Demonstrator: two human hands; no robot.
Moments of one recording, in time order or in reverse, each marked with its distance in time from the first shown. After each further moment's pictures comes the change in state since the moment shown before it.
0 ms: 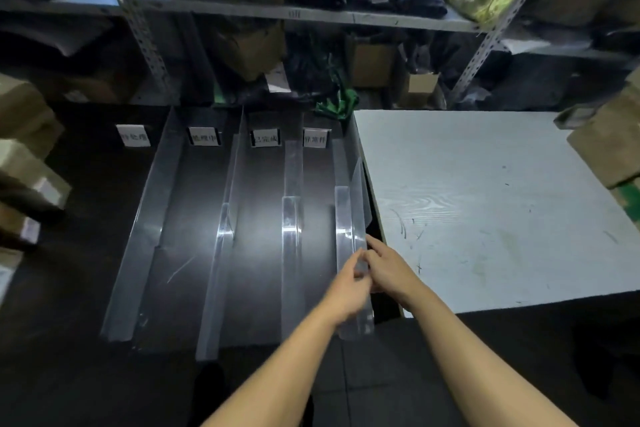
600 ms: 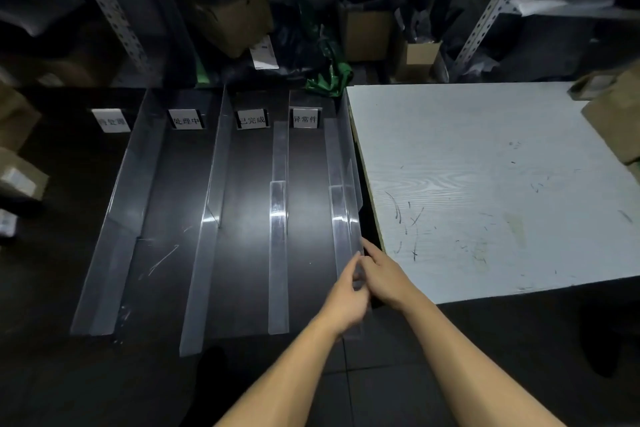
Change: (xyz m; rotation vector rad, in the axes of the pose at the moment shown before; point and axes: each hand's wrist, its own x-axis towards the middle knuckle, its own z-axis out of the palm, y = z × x) left_hand 0.027 -0.044 0.035 -0.042 0.021 -0.054; right_hand 0.019 0.060 -0.001 -0.047 -0.041 0.022
